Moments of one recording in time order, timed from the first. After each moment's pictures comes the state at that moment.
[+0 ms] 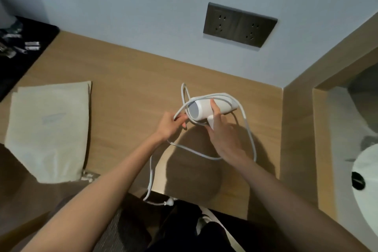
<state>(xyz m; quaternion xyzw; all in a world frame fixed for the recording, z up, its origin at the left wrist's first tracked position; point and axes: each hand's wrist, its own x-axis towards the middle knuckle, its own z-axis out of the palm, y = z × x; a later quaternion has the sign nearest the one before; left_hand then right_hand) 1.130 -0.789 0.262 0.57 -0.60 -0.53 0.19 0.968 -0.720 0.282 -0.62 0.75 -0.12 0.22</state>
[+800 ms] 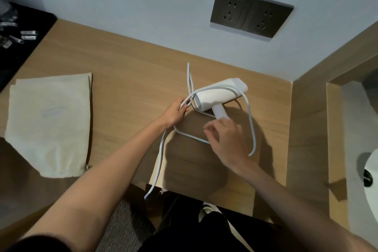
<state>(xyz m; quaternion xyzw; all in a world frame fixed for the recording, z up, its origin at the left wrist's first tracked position) 1.126 -0.821 0.239 0.56 -0.63 -0.52 0.12 0.976 -0.696 0.284 -0.67 0.70 -0.18 0.15</state>
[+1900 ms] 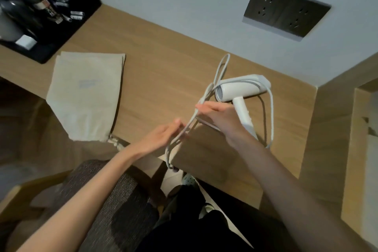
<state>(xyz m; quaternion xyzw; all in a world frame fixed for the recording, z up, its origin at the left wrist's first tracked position) 1.220 -0.694 0.314 0.50 -0.59 -0.63 0.09 1.035 -0.715 0.337 -0.42 0.64 -0.32 0.56</state>
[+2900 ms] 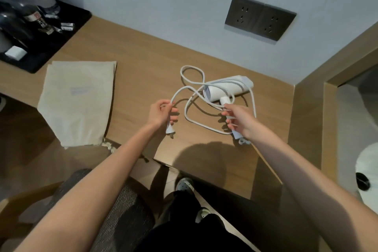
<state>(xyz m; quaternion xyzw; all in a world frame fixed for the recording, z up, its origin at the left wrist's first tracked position) 1.184 -0.740 0.284 0.65 -0.37 -0.58 0.33 0.967 -0.714 0.327 -0.22 0.73 -0.29 0.57</state>
